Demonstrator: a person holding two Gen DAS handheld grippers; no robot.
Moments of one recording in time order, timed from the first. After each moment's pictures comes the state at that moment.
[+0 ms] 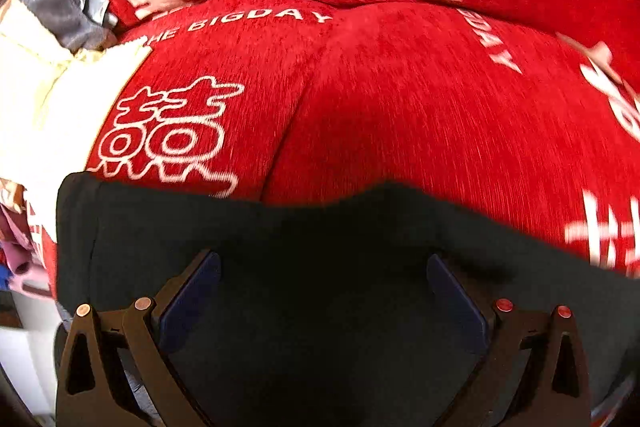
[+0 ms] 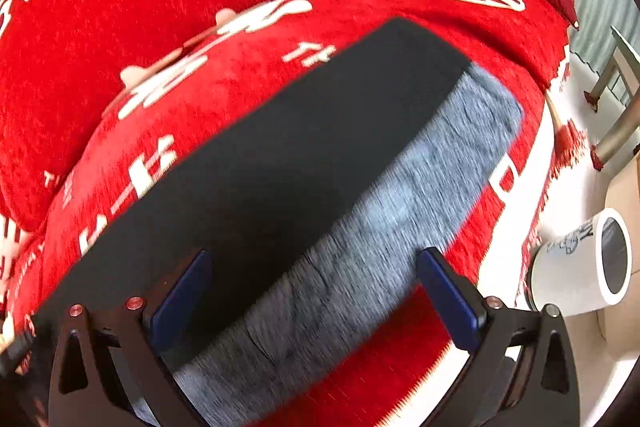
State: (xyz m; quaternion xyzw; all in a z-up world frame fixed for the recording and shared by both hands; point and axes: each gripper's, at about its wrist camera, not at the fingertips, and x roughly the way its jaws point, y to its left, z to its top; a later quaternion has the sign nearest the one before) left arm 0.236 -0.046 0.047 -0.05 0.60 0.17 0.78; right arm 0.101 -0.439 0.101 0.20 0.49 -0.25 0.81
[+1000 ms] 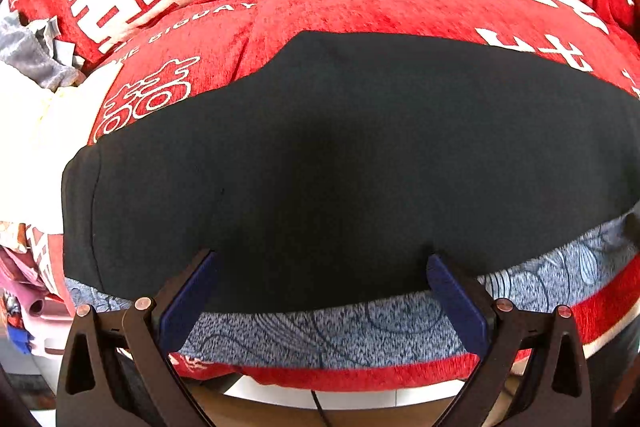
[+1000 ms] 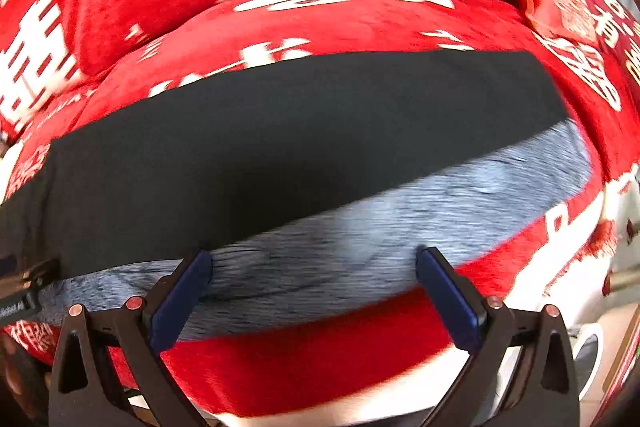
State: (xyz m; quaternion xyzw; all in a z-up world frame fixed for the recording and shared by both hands) left arm 0.115 -0.099 0.062 0.06 0.60 0.06 0.80; right arm 0.089 -0.393 0.099 0.05 0.55 -0.07 0.83
